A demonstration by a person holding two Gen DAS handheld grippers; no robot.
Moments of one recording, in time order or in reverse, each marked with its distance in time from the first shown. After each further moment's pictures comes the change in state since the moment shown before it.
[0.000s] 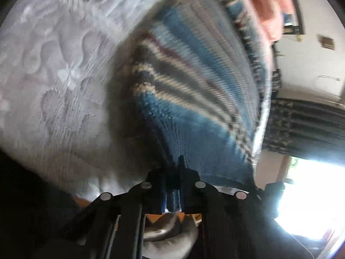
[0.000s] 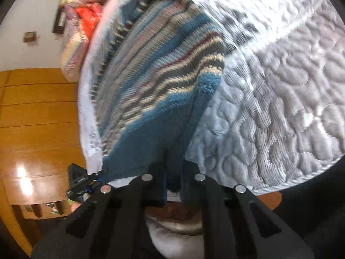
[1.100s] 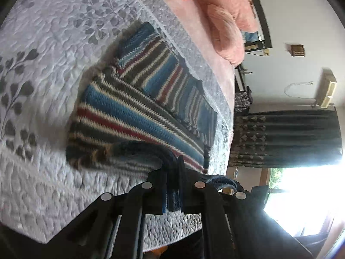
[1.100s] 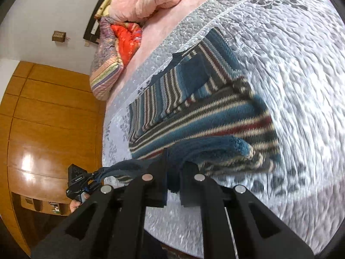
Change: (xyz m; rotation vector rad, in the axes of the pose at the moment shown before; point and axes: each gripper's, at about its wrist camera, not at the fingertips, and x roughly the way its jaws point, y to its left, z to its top) left arm -0.049 -0.132 0.157 0.084 -0.138 -0.116; right arm -0.019 0.109 0.176 -0.147 -0.112 0.084
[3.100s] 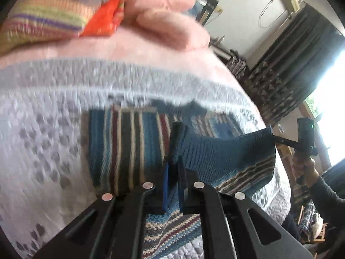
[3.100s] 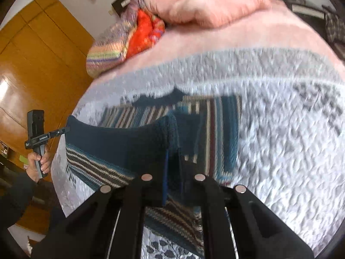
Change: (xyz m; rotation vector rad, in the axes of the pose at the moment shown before) left arm 0.053 -0.092 0.088 0.712 -0.107 0.198; right arm 0.040 0.033 0.102 -0.505 -0.079 -0.176
